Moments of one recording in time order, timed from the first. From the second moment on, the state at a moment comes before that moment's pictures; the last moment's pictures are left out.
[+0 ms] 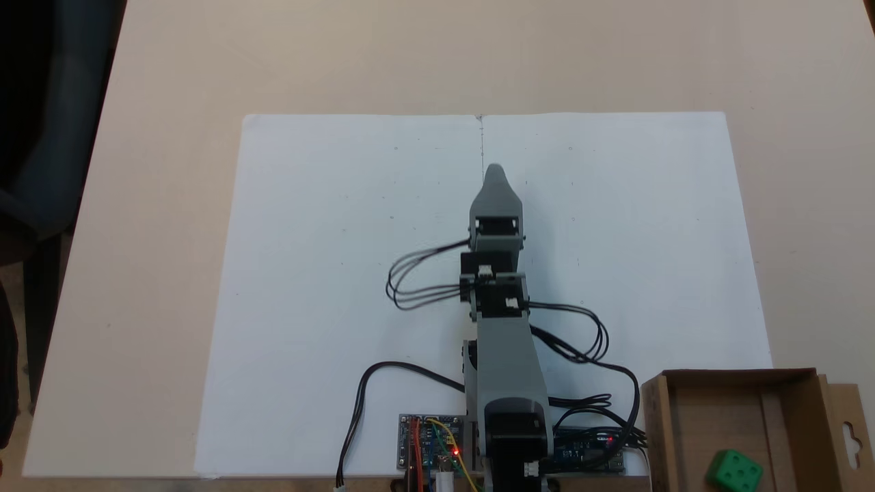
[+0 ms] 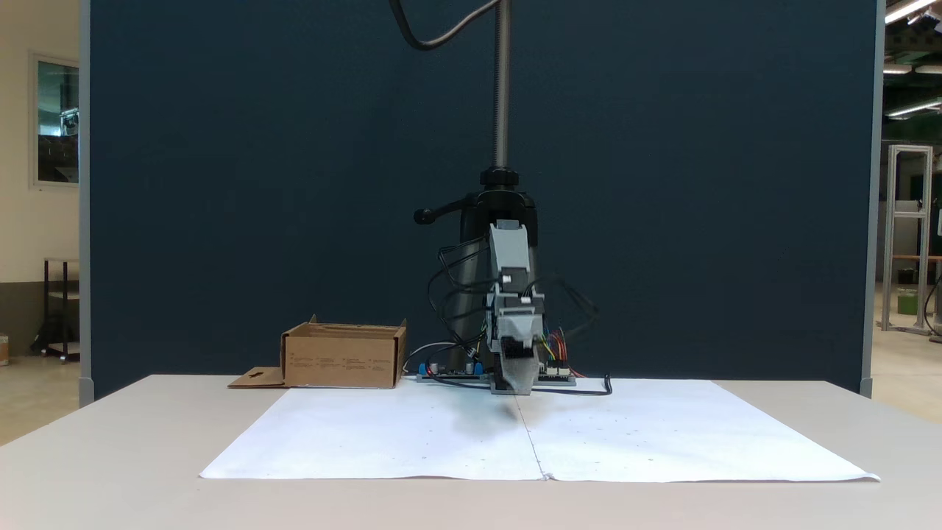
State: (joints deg) arm -2.2 129.3 165.0 -35.0 2.2
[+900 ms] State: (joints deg) arm -0.3 129.2 175.1 -68.7 -4.9
